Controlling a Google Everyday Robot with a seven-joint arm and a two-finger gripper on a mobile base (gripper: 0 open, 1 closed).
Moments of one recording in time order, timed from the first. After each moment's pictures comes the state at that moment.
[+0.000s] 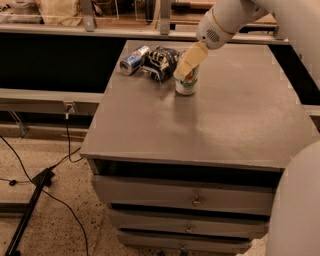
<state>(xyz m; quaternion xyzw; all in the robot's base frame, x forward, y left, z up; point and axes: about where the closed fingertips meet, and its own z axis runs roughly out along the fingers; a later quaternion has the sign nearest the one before) 0.704 -0.094 0.924 -0.53 0.79 0.09 0.31</state>
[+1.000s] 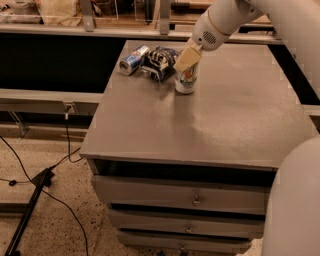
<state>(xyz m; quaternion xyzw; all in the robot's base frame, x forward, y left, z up) 0.701 -0.084 0.917 -0.54 0.78 0.10 0.30</state>
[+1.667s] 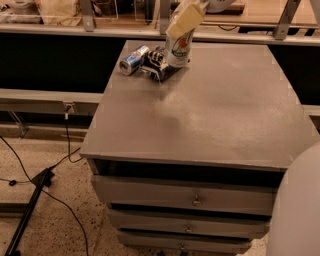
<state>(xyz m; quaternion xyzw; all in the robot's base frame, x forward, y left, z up) 0.670 -0.059 1.027 -0.57 0.72 0.14 0.37</state>
